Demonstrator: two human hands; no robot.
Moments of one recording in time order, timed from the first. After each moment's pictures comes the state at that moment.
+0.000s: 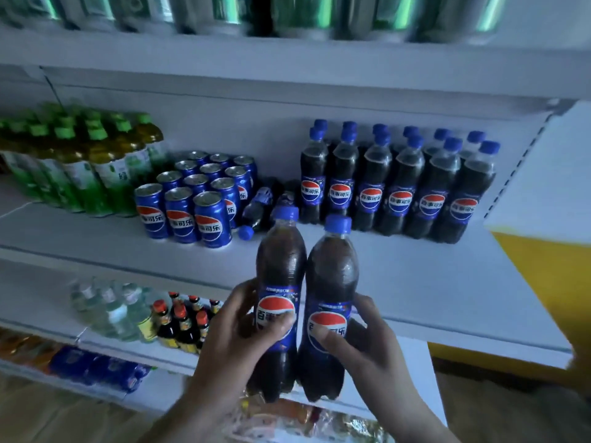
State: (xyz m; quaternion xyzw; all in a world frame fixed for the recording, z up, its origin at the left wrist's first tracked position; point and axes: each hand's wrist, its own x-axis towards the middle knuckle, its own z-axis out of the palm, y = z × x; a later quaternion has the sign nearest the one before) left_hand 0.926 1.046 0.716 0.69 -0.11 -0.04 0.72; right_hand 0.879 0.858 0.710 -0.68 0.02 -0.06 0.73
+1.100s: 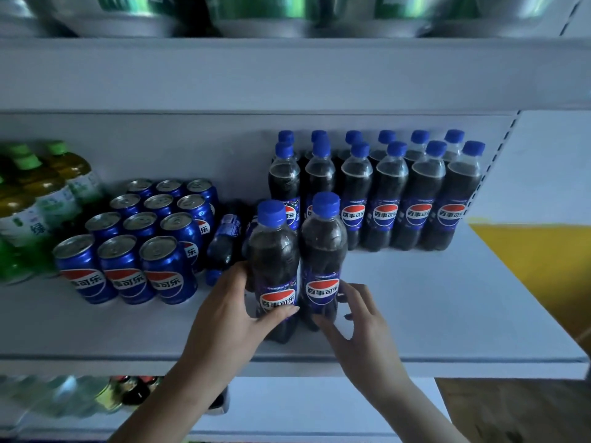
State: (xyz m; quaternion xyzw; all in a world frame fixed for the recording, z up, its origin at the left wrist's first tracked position) left_hand 1.071 1.025 0.716 0.87 -0.25 0.10 0.41; right_hand 0.993 0.825 0.652 -0.88 0.08 -0.26 0.38
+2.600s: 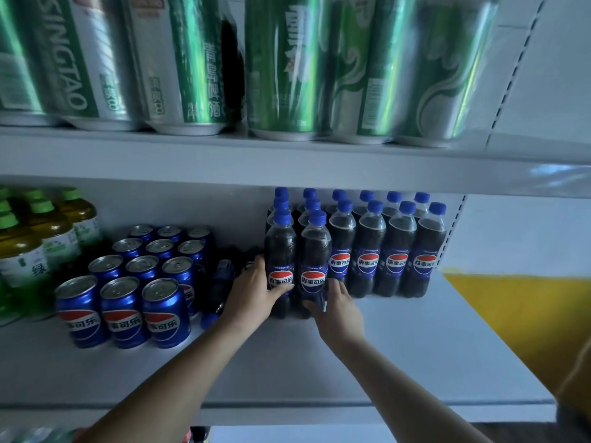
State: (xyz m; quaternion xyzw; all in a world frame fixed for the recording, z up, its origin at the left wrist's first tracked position) left_hand 1.181 0.956 0.712 0.88 -0.25 0.11 0.40; right_hand 1.091 0.795 0.679 -0.92 0.20 -0.20 0.27
